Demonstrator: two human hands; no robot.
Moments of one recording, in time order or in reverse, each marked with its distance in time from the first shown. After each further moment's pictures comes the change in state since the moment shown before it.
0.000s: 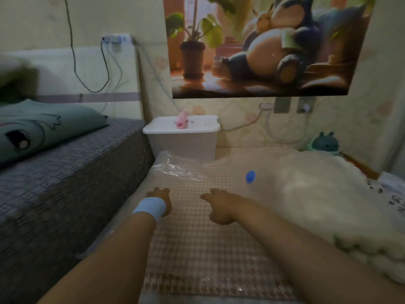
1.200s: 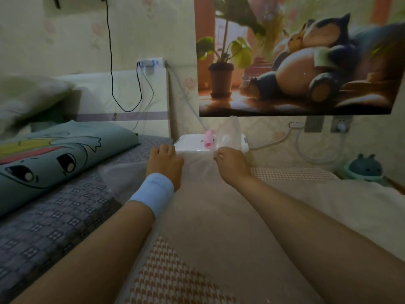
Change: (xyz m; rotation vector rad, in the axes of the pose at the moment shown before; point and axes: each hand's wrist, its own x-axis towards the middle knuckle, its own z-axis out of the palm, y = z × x) left_hand -0.037 -0.056 -0.139 0.505 0.869 0.081; right_hand 0.092 -0.051 -0.123 0.365 0.946 -0.110
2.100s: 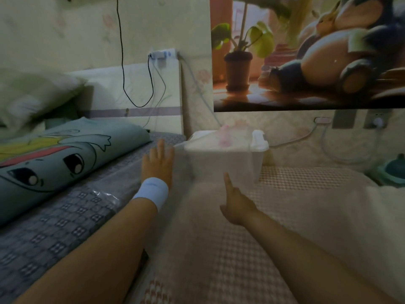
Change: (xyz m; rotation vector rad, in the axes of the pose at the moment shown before) left_hand 0.021 -0.030 0.066 -0.132 -0.224 -0.224; right_hand -0.041 0.033 0.093 -0.073 -0.564 0.176
